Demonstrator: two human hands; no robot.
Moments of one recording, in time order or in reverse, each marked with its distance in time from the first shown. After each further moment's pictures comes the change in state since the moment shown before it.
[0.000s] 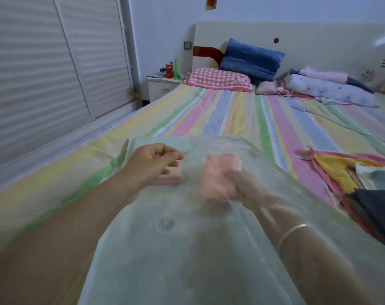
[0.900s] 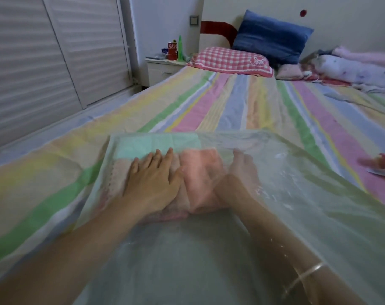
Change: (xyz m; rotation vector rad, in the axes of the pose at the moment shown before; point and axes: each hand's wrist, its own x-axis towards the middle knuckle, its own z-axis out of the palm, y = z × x) left_hand 0.194 -0.149 0.012 1.100 -0.036 0.026; right_hand 0.162 0.031 0.079 -1.018 0.246 -0.171
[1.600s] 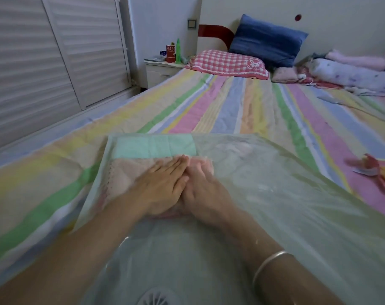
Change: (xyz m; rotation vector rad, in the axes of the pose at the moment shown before) left_hand -0.001 0.010 0.006 0.072 -0.059 0.353; right_hand -0.025 0.001 0.030 0.066 -0.134 -0.527
